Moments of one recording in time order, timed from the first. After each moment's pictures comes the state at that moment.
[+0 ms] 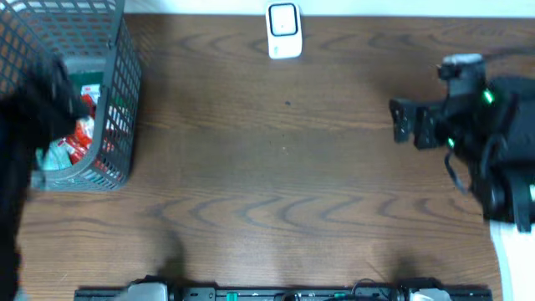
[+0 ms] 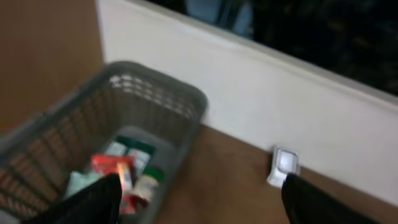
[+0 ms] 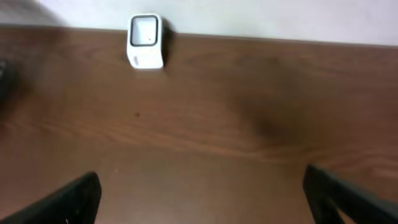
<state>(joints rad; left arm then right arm) 0.03 1.40 2.55 -1.52 -0.19 -0.33 0.07 1.17 1.45 -0.97 -0.13 0.00</state>
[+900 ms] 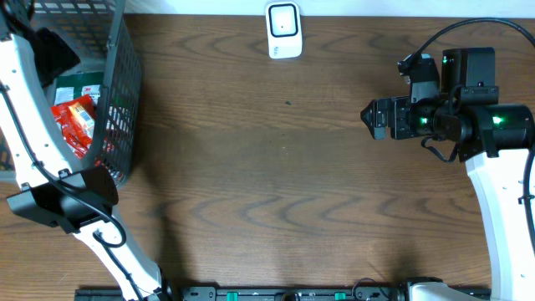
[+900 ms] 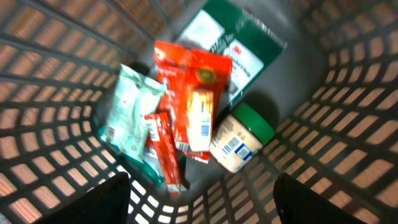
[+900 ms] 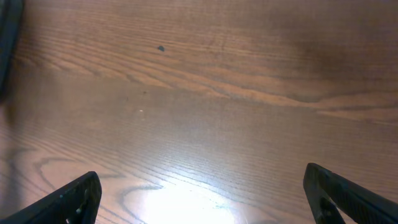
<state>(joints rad) 0.37 2.15 2.59 -1.70 -0.16 -0.38 0.07 1.39 1.48 -1.09 -0.28 -0.01</state>
